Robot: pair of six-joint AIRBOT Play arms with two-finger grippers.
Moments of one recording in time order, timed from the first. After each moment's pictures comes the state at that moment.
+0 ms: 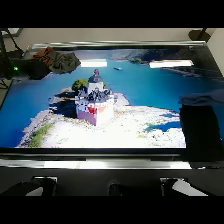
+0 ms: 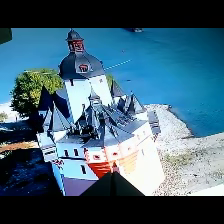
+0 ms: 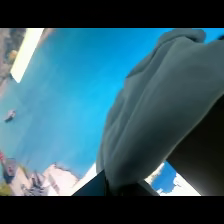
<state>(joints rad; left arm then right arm) -0.13 -1.19 1.67 -1.81 1.20 1.57 -0.84 -1.33 1.82 -1.05 1.62 1.86</state>
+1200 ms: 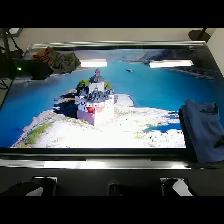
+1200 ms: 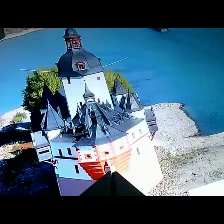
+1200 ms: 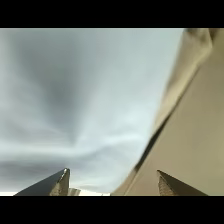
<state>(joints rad) -0.15 -1.19 1.68 -1.81 1.20 1.57 -0.89 -1.10 1.05 -1.62 1.51 1.85</state>
